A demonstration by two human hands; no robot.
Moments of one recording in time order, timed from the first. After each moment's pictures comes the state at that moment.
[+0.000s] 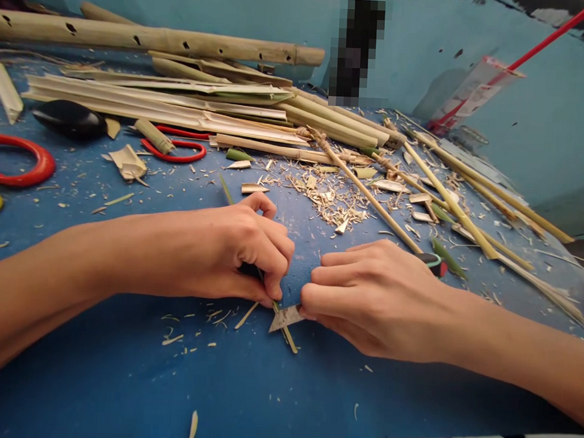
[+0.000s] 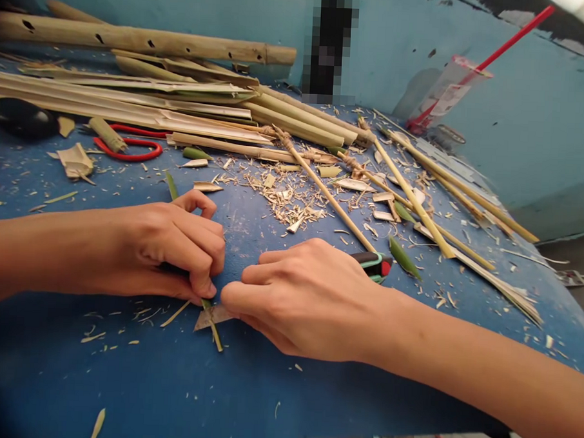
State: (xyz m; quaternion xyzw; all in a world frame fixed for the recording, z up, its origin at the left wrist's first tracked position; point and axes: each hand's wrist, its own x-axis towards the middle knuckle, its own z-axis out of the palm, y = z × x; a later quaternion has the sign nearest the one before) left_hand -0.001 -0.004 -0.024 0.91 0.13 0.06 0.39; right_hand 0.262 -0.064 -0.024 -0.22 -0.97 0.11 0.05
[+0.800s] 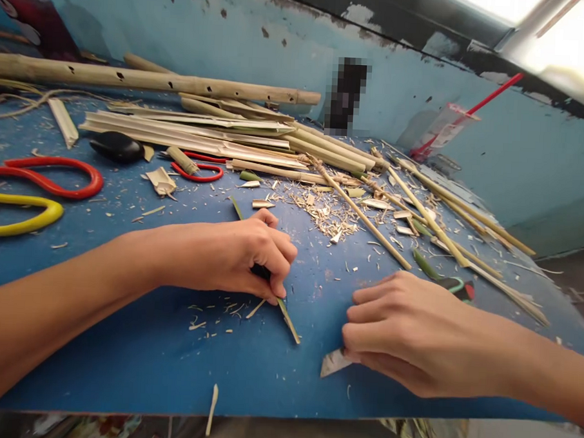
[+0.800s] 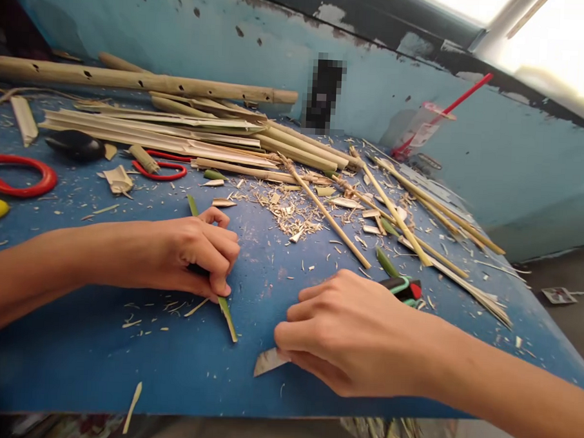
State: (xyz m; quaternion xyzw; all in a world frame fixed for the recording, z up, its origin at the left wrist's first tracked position) left_hand -0.003 -0.008 -0.024 0.93 0.11 0.07 0.34; right_hand 0.291 -0.095 -0.005 -0.22 -0.95 0.22 -0.05
